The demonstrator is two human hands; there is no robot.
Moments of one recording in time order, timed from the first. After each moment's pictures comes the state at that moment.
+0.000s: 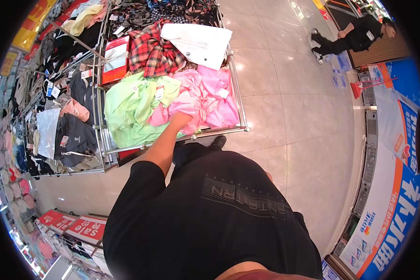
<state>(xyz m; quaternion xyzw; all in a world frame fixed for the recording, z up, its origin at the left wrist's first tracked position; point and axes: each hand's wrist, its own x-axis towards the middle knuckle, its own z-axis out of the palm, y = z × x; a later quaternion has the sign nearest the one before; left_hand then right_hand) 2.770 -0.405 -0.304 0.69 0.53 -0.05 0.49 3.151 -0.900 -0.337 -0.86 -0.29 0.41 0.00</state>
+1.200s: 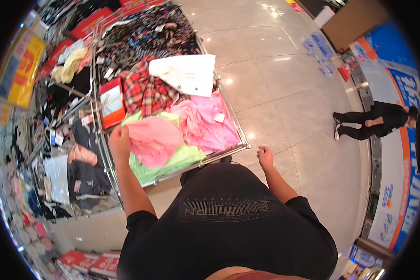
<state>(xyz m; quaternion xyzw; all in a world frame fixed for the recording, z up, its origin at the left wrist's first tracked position) 2.645 -0.318 -0.003 0.65 0.62 0.33 0.30 3.121 -0.680 -0.262 -0.87 -0.15 0.31 0.36</state>
